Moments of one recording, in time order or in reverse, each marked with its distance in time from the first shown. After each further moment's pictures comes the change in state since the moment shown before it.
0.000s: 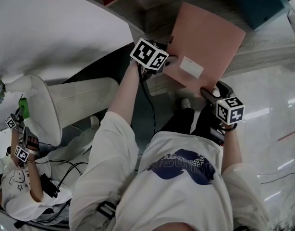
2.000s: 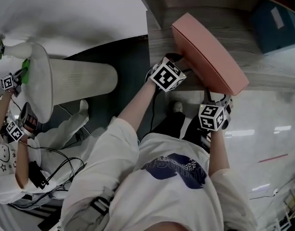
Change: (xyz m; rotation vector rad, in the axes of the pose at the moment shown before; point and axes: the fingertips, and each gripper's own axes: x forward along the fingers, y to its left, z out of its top) left arm -0.010 -0.026 -0.019 0.015 -0.205 0.169; right arm 0.024 -0.006 0.029 -0.607 0.088 -0.516
